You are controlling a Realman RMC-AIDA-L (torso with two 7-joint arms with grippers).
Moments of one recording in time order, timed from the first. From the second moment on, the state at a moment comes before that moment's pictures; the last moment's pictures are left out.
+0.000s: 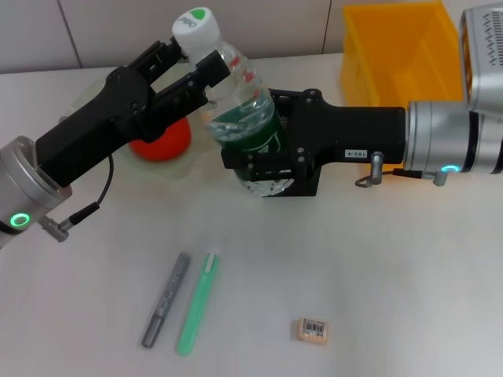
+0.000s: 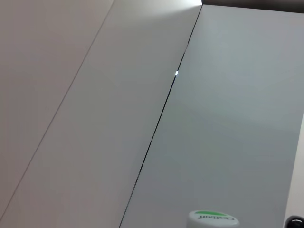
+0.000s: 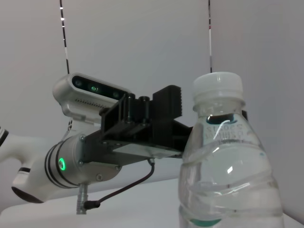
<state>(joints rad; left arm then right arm) -0.56 -2.08 1.20 0.31 0.96 1.66 -1.16 0.50 2.09 -1.18 -0.83 -1.53 -1.40 1.33</state>
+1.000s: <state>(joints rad) -0.57 -2.08 1.21 0.31 0.94 1.63 -1.11 0.52 2.09 -1.22 -0.80 -1.50 -1.39 1.34</state>
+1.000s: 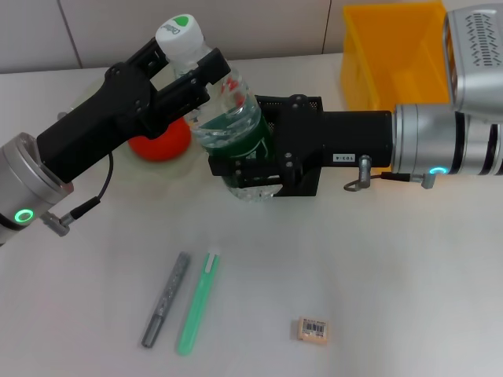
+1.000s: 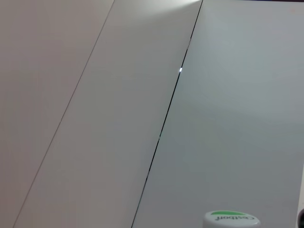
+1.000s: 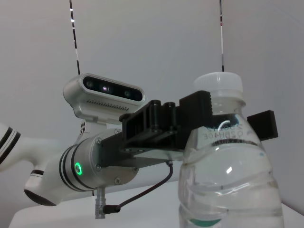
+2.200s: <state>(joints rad) -0.58 -2.08 1.21 0.31 0.95 1.62 -1.11 0.53 2.09 -1.23 -0.78 -1.50 -1.39 1.35</state>
